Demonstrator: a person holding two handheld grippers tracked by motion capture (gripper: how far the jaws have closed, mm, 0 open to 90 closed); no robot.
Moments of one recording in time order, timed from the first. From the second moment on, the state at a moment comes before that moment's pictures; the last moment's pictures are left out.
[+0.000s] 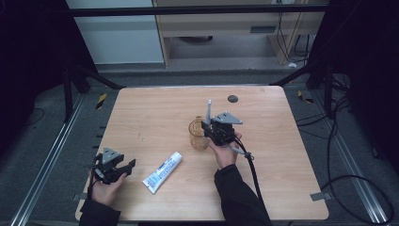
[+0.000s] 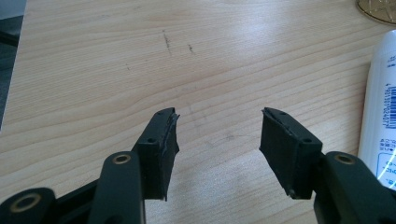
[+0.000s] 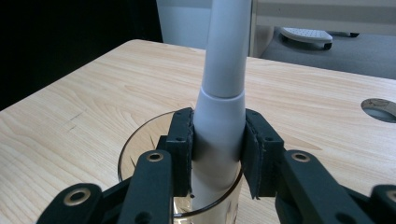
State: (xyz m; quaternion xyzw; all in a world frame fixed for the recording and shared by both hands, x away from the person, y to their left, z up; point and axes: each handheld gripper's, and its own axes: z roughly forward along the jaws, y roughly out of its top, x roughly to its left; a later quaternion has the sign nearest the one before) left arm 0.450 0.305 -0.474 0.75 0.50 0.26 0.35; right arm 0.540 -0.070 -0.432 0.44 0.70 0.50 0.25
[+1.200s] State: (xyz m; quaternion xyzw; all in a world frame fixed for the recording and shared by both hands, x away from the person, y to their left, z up) left arm 0.450 0.305 -0.474 0.75 0.50 0.26 0.35; right arm 0.537 -0.069 -0.431 0.42 0.71 0.51 0.25
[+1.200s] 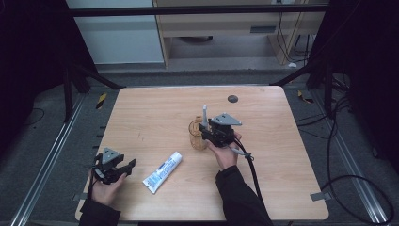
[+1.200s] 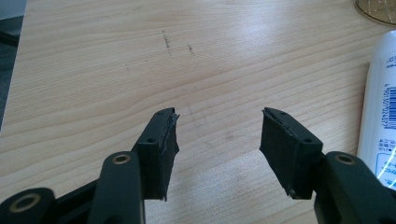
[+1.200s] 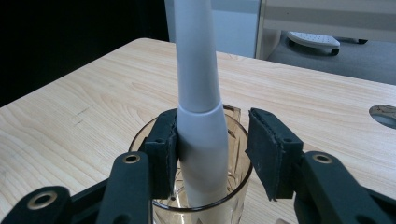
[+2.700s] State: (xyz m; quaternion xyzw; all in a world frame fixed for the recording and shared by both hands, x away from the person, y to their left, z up) left arm 0.445 0.296 -0.469 0.77 0.47 0.23 0.36; right arm 0.488 -0.123 -0.403 0.42 0.74 0.46 0.26
